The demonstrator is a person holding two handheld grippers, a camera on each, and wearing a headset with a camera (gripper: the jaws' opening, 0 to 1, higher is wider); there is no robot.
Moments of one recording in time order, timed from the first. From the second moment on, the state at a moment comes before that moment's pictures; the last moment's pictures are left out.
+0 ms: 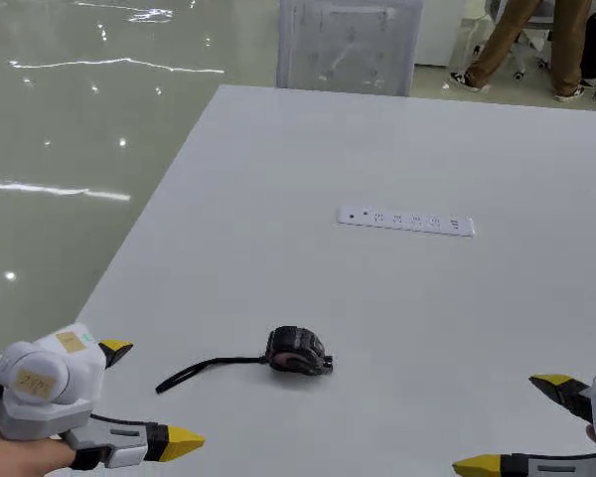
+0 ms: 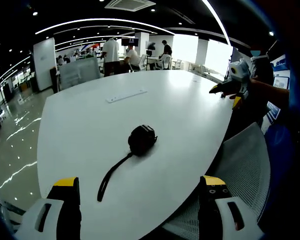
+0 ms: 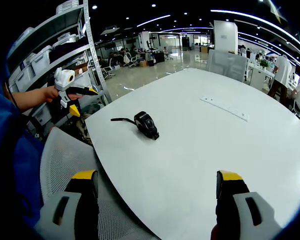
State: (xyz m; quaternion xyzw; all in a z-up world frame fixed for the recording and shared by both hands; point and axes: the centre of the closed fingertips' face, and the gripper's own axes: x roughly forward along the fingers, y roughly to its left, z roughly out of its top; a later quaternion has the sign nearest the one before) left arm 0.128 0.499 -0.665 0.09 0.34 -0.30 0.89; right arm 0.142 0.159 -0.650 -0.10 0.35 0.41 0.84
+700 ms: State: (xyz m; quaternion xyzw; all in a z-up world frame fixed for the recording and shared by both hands) left arm 0.163 0.468 -0.686 0.10 0.35 -0.32 0.88; right arm 0.167 0.180 -0.673 -0.11 0.36 0.43 0.82
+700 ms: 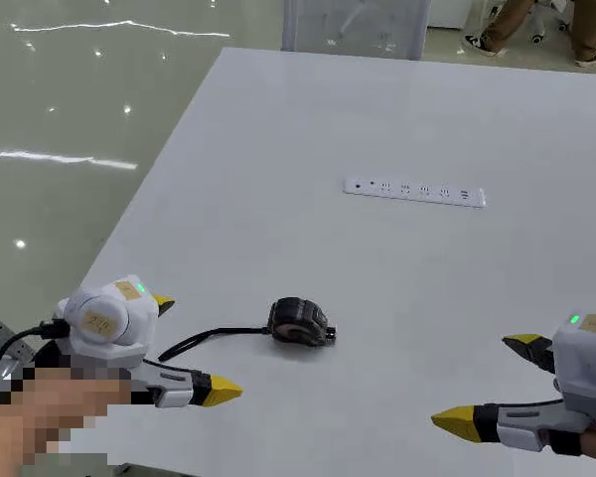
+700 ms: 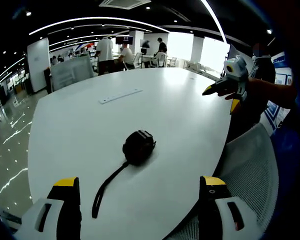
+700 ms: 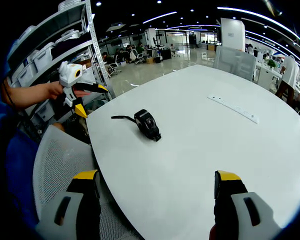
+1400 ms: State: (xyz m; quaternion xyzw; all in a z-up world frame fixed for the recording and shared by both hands) left arm 0.193 0.423 -0.704 0.11 0.34 -0.35 0.86; right arm 0.192 0.217 -0.700 -0.14 0.36 0.48 0.79
